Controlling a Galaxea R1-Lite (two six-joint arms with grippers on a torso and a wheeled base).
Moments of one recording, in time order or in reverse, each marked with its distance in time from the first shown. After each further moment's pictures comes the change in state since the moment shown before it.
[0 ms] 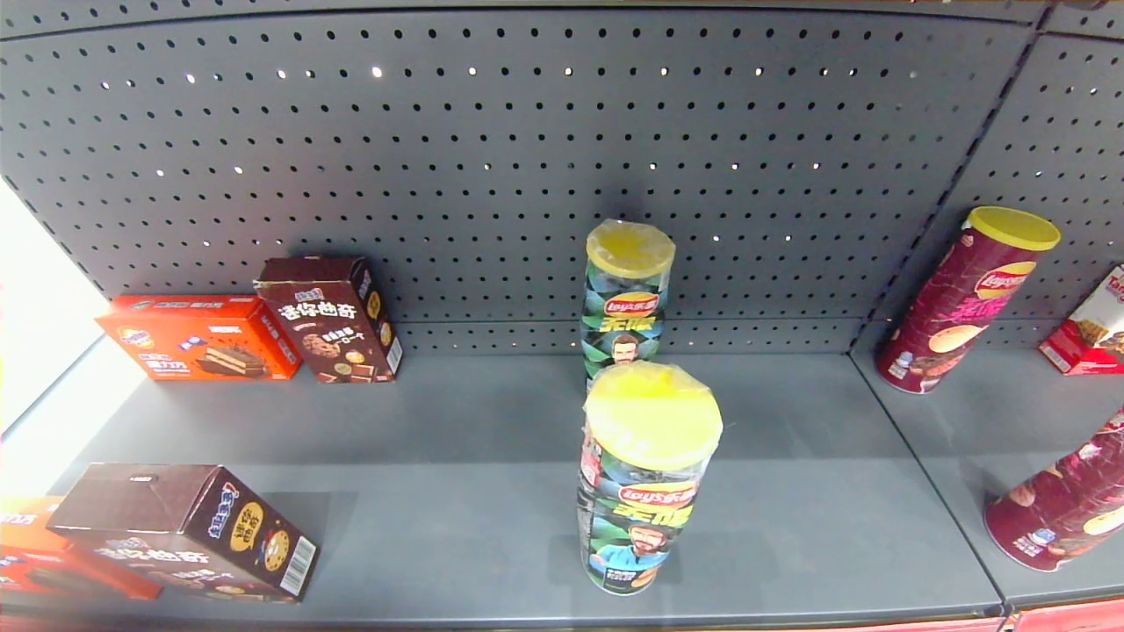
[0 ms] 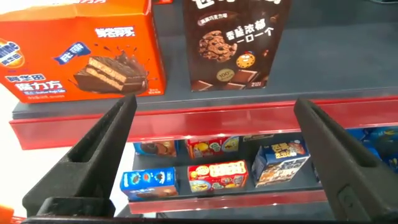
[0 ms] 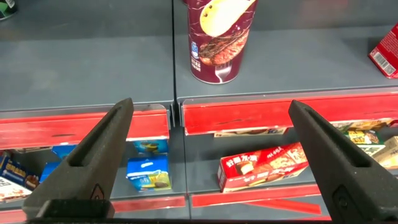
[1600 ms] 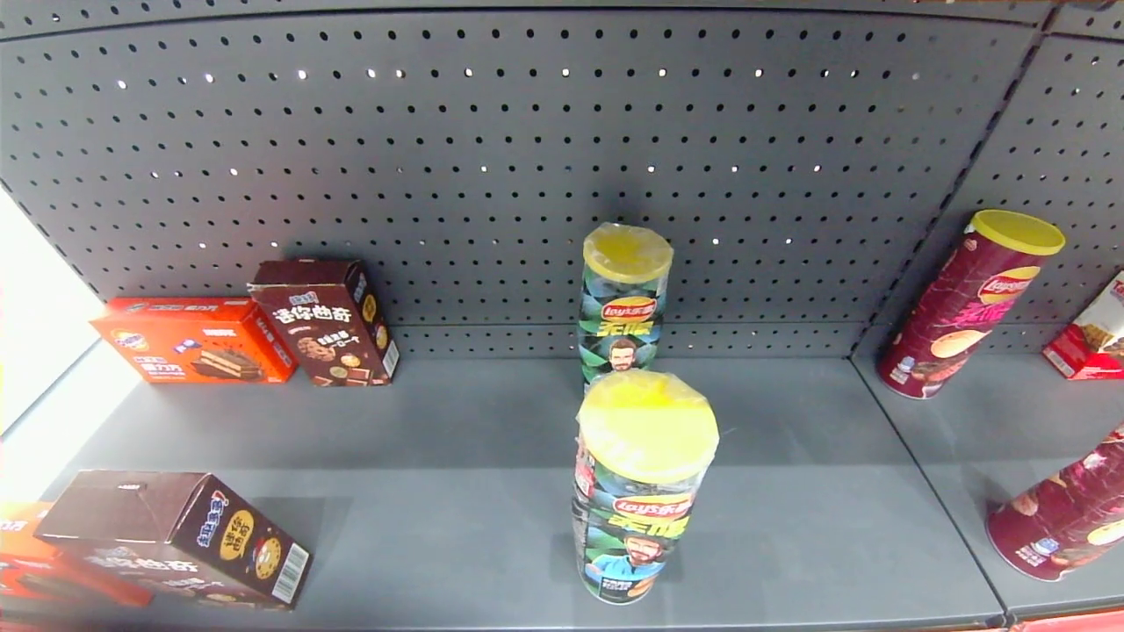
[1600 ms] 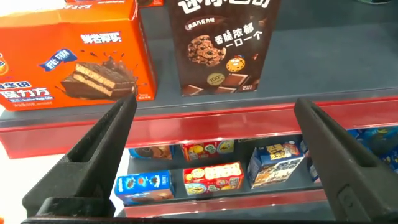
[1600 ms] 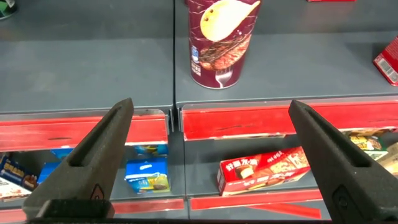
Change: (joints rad) left arm -0.002 -0.001 -0.001 0.000 -0.026 0.004; right arm 0.000 0.000 0.000 0.000 0.011 -0.009
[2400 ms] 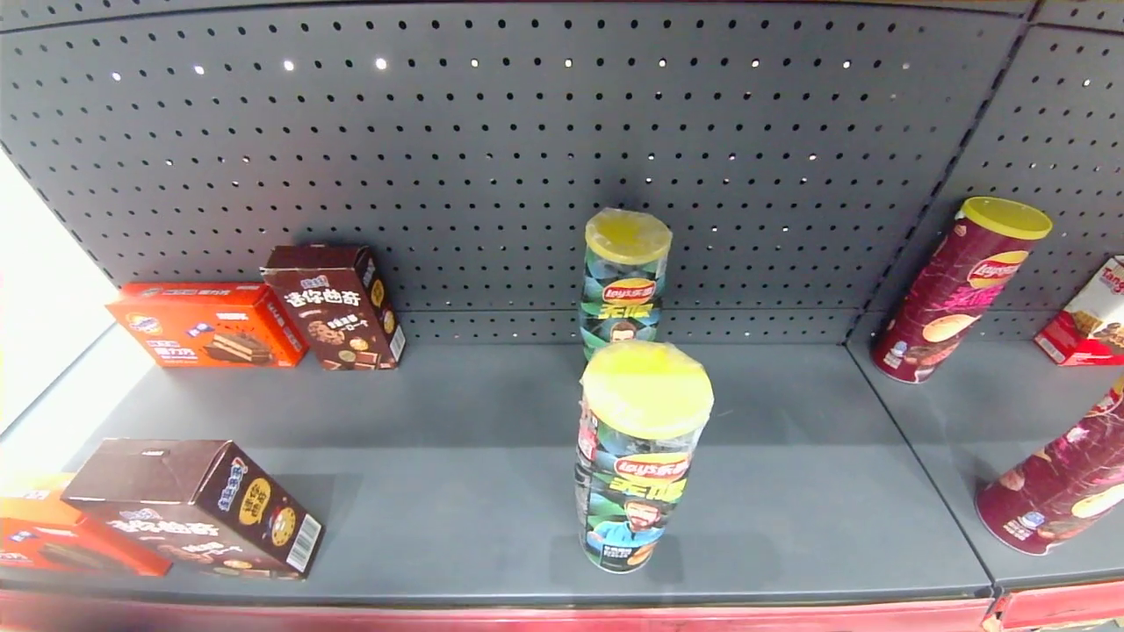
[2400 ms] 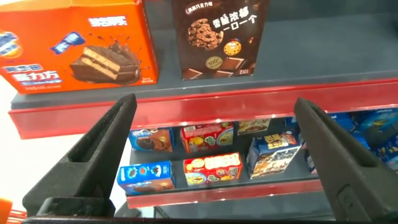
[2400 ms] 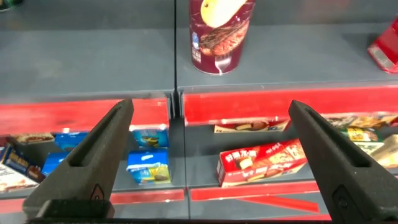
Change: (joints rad) left arm 0.000 0.000 0.001 0.000 -0.003 0.003; right arm 0.000 0.000 0.000 0.001 0.000 0.000
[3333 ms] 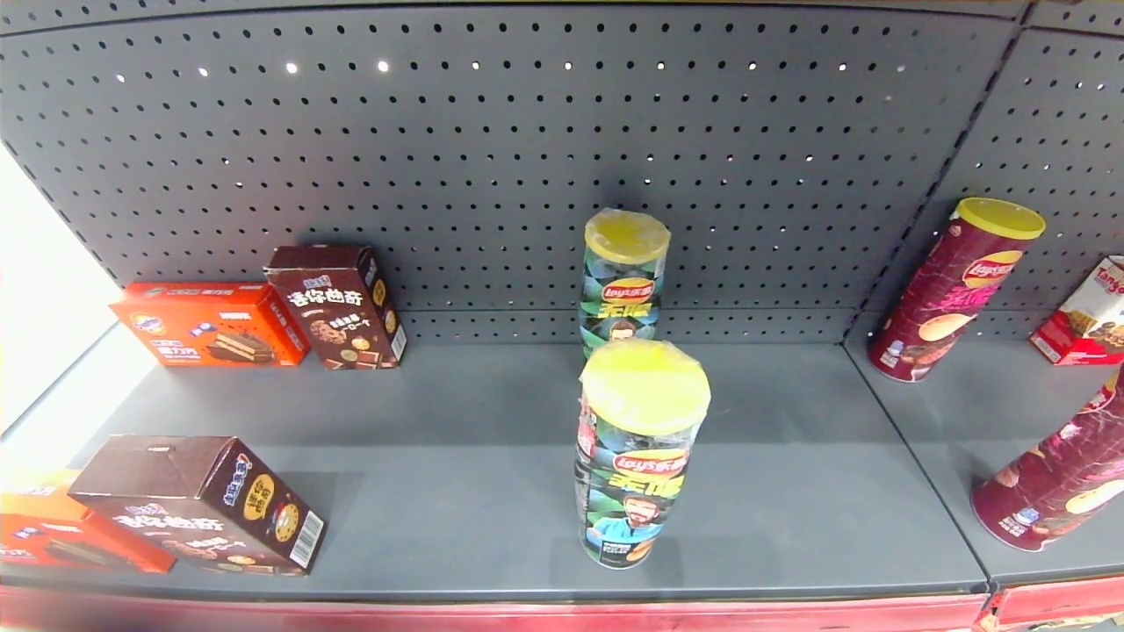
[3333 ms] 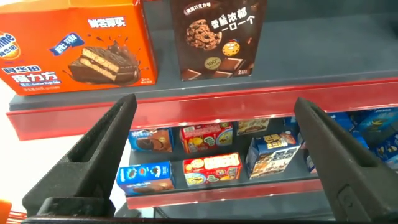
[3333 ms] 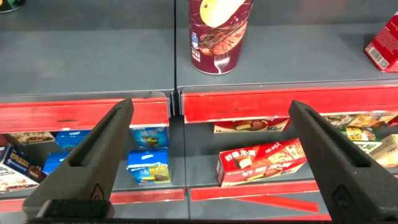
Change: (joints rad) left arm 0.000 0.000 -0.001 -0.001 -0.001 0.001; right arm 0.000 0.000 0.000 -0.001 0.000 0.000
